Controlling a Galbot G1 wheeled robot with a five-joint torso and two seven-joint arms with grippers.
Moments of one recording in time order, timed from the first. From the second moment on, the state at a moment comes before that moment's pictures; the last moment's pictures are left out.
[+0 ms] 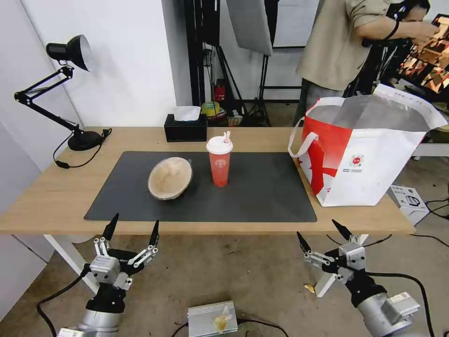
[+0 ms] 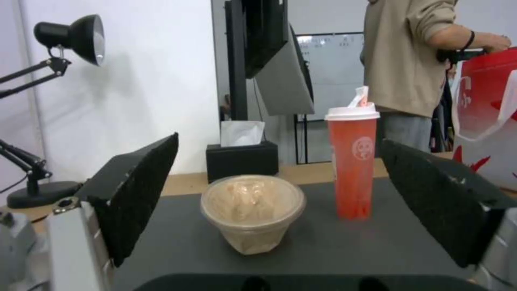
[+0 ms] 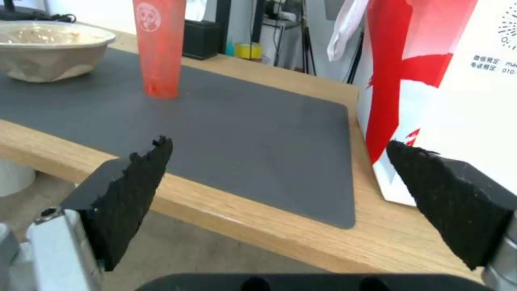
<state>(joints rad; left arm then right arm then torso) 1.86 -1.34 -0.63 -2.24 -0.20 -0.43 0.08 -1.88 1.14 0.70 2.31 0.25 0.01 -0.10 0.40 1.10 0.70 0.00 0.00</state>
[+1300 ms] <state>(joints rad) 1.85 -1.35 -0.60 -2.19 -0.15 -0.45 0.10 -1.47 0.93 0.47 2.10 0.32 -0.08 -0.04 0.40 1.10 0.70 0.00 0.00</state>
